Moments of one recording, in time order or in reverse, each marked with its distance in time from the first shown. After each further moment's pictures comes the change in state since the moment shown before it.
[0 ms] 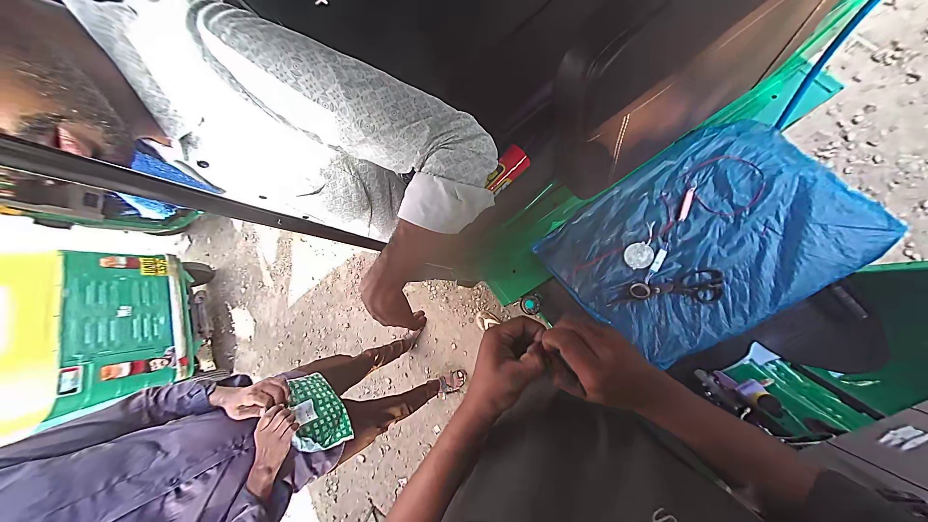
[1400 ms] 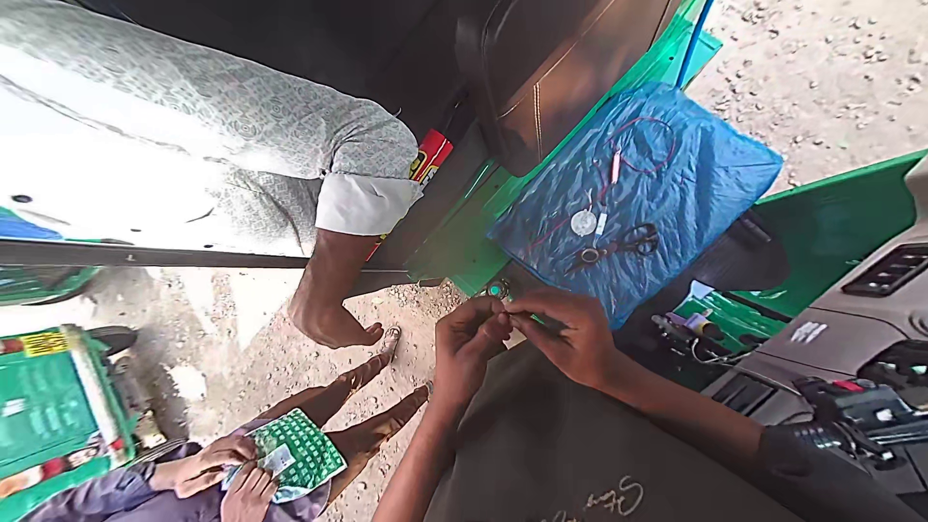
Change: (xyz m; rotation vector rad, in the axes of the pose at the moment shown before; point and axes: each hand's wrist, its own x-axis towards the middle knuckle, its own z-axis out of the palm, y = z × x) left_hand 0.009 -0.012 0.002 -0.039 -0.025 0.118; right_hand -0.017 -0.016 -0.002 0.448 0.315 0.486
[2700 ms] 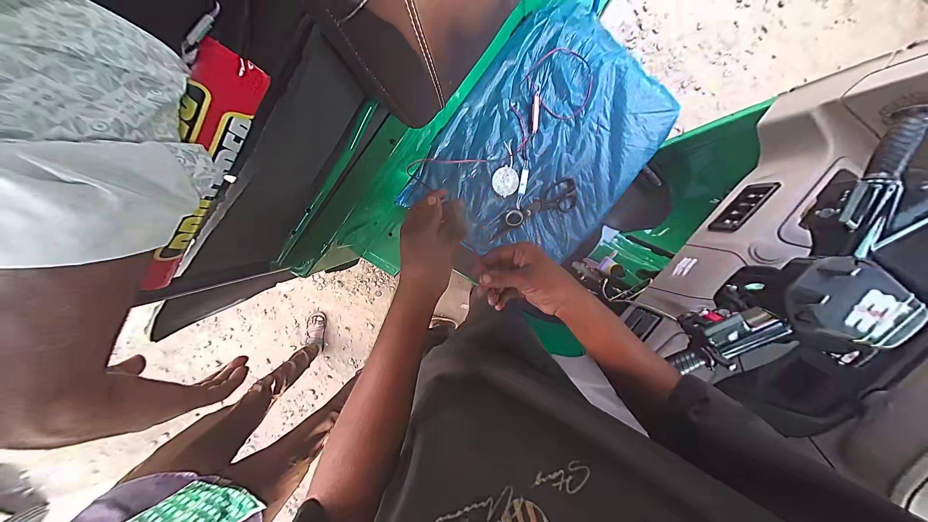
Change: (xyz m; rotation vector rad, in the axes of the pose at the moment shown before) left_hand 0.130 -0.108 0.057 -0.233 0.230 -0.545; right_hand -0.010 0.080 -0.082 0.624 -0.121 0.970
